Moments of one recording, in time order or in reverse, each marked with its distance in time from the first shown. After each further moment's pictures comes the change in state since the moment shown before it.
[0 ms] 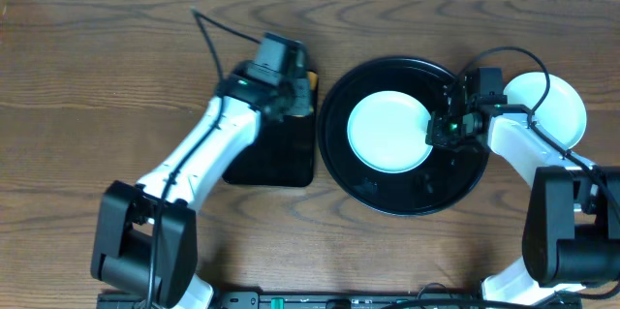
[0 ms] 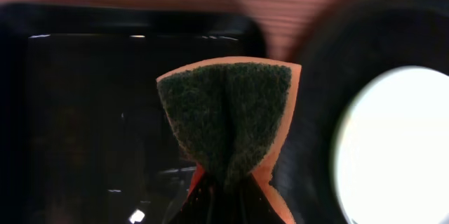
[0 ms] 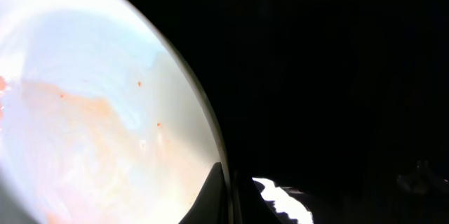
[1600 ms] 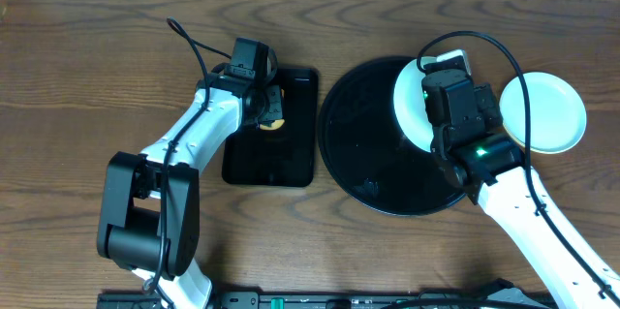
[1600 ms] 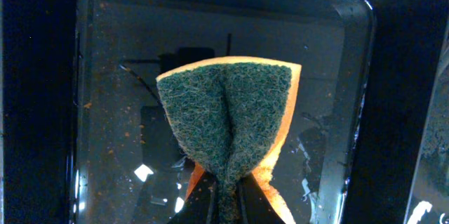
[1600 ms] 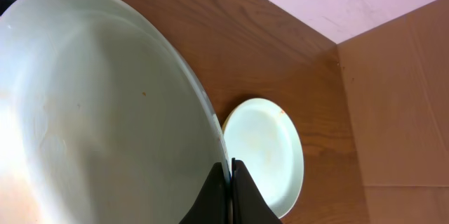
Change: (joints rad) left arm 0.102 0.105 -0.045 -0.016 0.000 0.000; right arm 0.375 -0.454 0.000 0.008 0.975 -0.406
